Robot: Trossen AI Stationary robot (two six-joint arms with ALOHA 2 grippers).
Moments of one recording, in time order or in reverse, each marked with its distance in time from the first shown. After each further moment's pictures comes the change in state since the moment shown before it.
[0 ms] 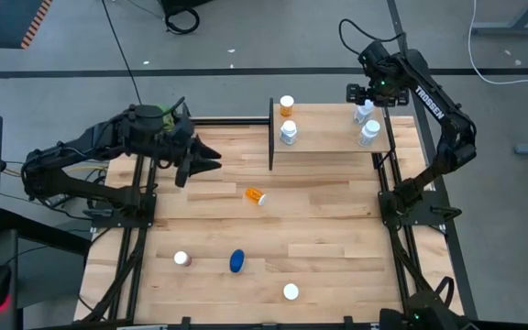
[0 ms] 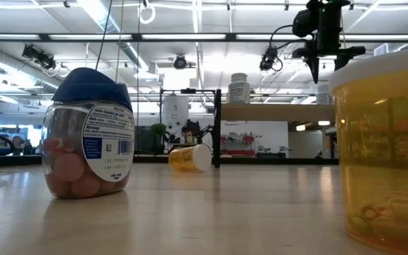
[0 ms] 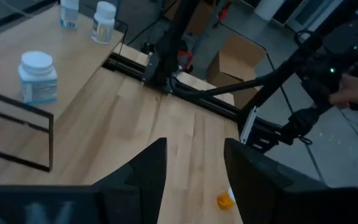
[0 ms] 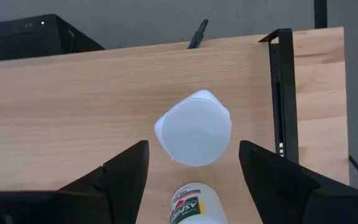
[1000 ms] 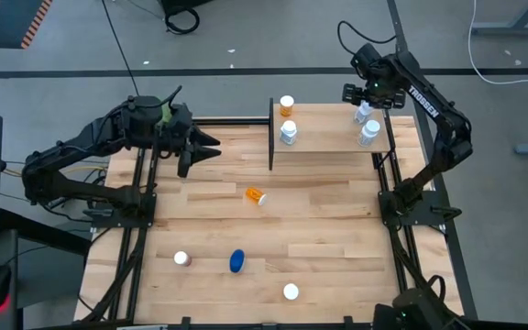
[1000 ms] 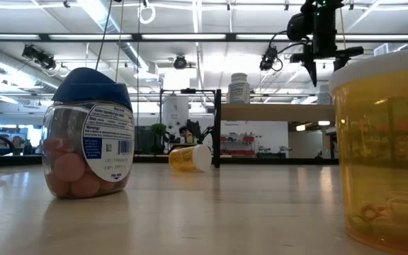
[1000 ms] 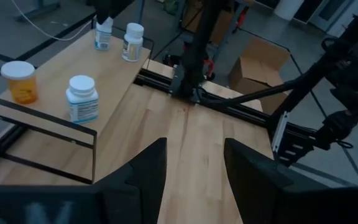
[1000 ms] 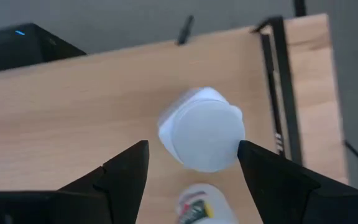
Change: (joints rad) left arm 0.110 0.000 0.000 0.000 0.005 0.127; right arm 0.039 0.042 0.002 -0.026 0.056 0.122
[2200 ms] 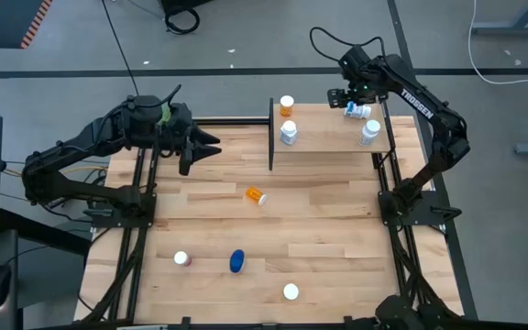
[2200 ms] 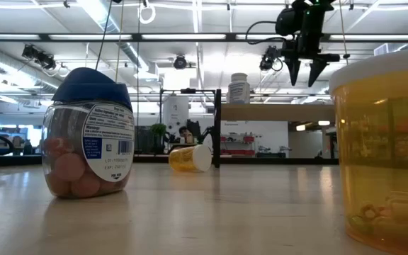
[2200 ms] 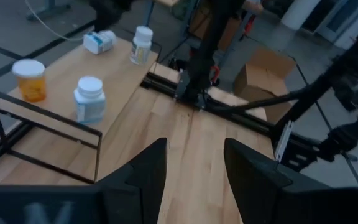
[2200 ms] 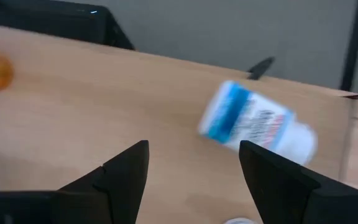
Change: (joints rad) left arm 0.001 0.000 -0.001 0.015 -0.036 -0.044; right arm 0.116 0.010 -0.003 0.180 -0.055 -0.274
